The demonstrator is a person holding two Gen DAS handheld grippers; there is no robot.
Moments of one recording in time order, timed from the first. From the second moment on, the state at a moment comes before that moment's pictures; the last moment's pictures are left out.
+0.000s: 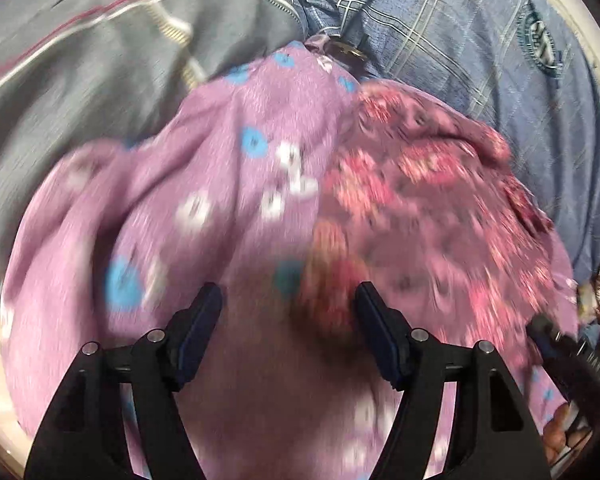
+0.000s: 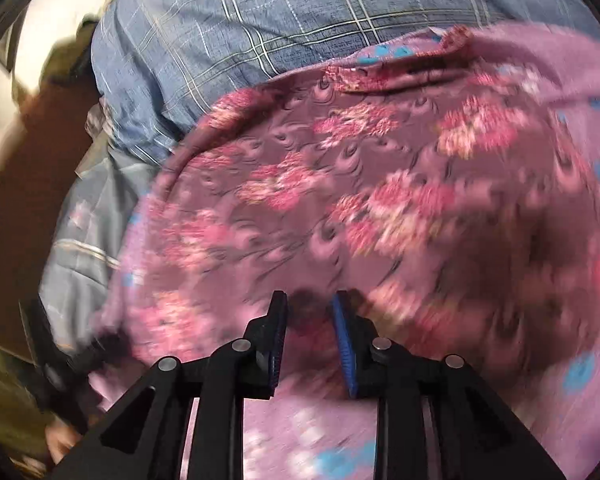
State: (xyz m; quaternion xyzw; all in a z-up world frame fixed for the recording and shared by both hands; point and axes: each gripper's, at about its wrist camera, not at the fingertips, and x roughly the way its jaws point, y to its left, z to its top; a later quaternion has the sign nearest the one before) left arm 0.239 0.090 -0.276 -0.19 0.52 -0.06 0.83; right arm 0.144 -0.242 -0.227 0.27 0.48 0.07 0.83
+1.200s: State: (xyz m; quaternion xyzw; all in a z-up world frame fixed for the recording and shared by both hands) left arm 0.254 0.055 -0.204 -0.33 0.44 -0.15 0.82; right arm 0.055 -0.374 -0.167 0.43 0.28 0.02 0.86
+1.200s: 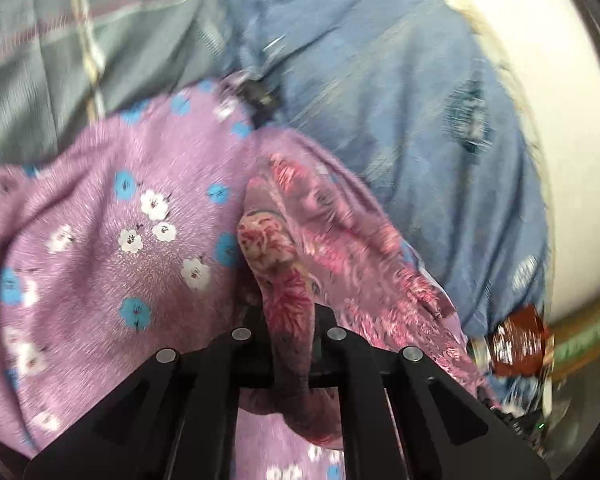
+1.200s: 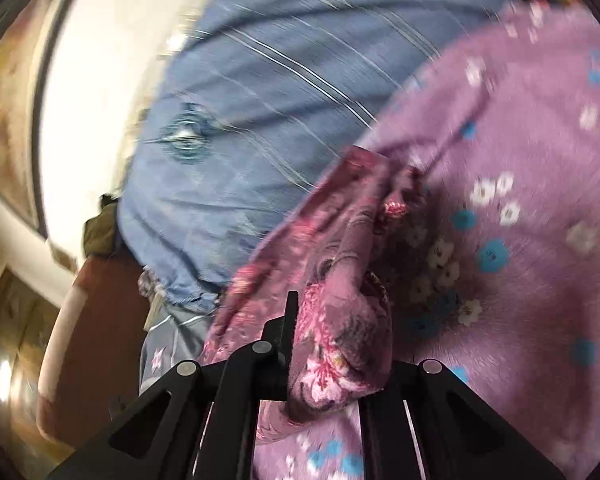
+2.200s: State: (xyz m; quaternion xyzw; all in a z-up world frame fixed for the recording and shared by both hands) left arm 0.194 0.054 -0.273 -0.35 0.50 -0.16 0.77; right arm 0.266 -0.213 -0.240 0.18 0.52 0.06 0.83
